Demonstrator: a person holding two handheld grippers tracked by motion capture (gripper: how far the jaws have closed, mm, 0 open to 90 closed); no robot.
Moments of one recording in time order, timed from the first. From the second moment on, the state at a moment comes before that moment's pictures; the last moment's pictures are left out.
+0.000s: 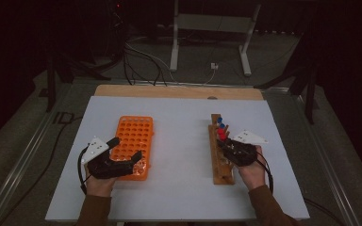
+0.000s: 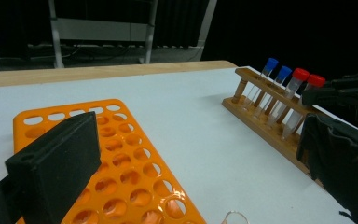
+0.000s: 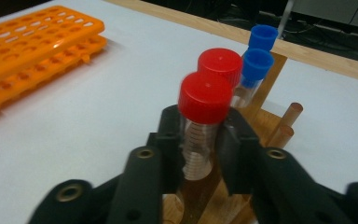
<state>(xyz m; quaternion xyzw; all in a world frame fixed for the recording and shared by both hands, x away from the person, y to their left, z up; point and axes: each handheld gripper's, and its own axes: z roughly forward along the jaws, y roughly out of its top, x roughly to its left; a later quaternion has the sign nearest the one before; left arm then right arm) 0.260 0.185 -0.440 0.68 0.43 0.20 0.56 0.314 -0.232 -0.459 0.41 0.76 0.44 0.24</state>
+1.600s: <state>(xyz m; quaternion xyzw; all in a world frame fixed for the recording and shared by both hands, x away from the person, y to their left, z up) 0.270 0.114 -0.417 0.72 0.36 0.20 0.57 0.290 -0.216 -0.407 0.35 0.74 0.53 0.23</state>
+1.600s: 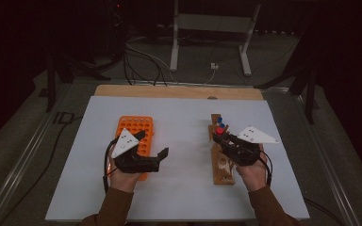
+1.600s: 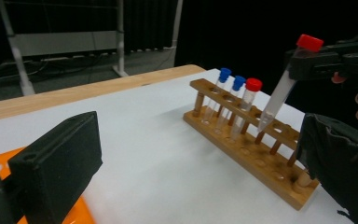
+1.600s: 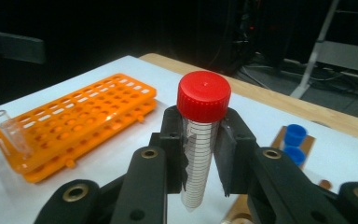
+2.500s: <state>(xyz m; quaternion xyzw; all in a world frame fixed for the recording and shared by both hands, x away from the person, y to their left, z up) 0.267 0.038 -0.431 0.77 0.30 0.17 0.54 0.279 -0.181 -0.410 0.31 0.76 0.54 0.16</state>
